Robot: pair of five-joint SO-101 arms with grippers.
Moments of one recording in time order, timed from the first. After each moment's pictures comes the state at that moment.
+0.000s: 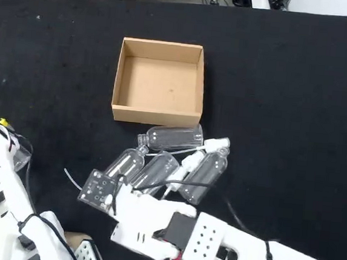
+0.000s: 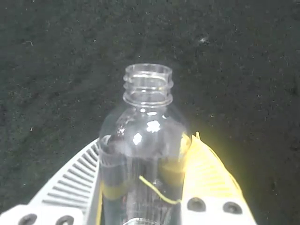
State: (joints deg) left arm -46.9 -45.5 68.6 25.3 10.2; right arm -70.1 -52.4 69.8 52.7 0.2
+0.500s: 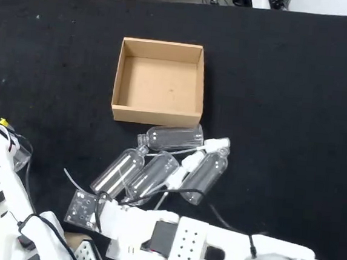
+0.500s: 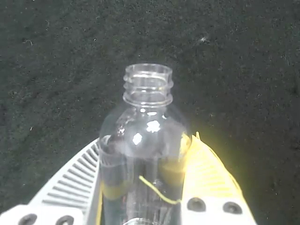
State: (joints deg) left arm -46.9 -45.5 68.6 25.3 10.2; right arm -76.7 -42.5 69.8 48.2 0.2
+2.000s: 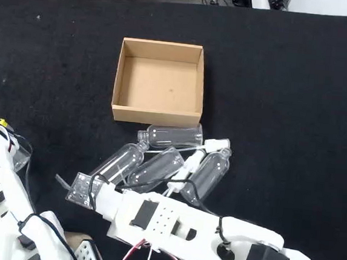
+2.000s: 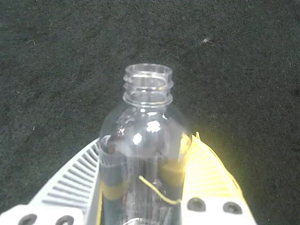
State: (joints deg) left arm -47.4 -45.5 68.6 25.3 10.2; right arm -67.7 -22.9 66.2 38.5 6.2
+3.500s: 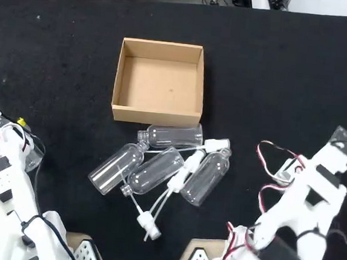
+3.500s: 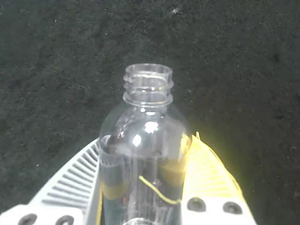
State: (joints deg) left arm -40.9 -45.5 70.7 25.3 10.2; right arm 41.1 -19.1 56.2 46.5 1.1
